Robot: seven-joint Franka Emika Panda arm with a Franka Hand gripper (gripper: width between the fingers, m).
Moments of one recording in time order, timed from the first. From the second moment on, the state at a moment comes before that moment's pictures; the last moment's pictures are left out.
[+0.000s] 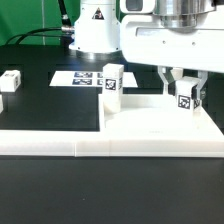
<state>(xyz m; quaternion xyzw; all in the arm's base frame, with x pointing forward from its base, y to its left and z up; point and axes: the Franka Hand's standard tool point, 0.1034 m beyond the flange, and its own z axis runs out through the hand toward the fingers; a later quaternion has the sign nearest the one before) 0.631 0.106 0.079 -0.89 0.46 0.02 0.06</state>
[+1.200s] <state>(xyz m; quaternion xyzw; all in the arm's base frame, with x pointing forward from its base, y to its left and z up) 0.622 0.120 0.075 -0.84 0.54 0.05 0.05</state>
